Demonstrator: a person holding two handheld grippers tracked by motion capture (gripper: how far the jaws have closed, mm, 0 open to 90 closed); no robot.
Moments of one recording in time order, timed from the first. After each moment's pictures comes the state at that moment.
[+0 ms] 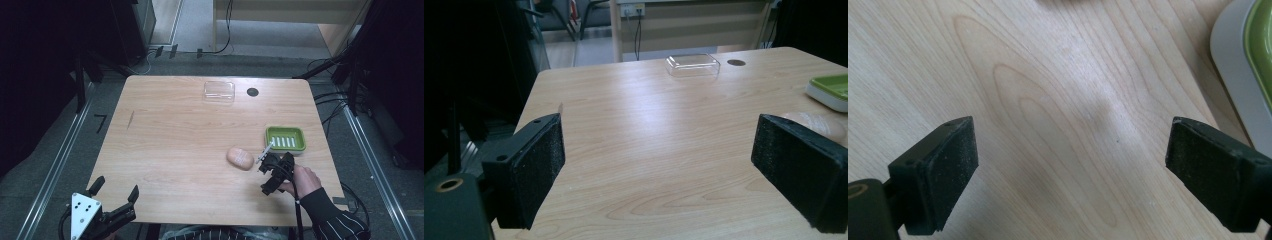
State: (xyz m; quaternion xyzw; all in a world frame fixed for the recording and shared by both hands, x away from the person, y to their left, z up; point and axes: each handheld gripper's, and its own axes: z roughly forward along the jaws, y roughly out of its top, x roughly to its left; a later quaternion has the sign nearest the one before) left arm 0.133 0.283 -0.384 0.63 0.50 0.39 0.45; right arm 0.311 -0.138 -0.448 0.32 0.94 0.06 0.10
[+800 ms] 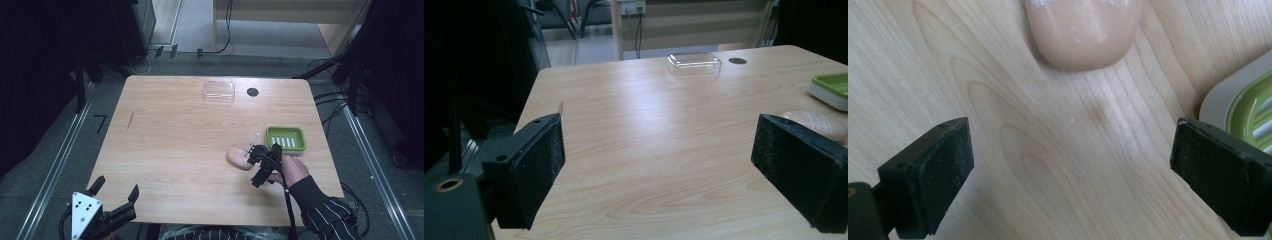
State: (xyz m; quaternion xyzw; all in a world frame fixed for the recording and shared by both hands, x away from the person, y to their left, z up) left arm 0.134 0.283 -0.384 0.63 0.50 0.39 0.44; right arm 0.334 -0.108 -0.441 0.29 0.95 0.06 0.09
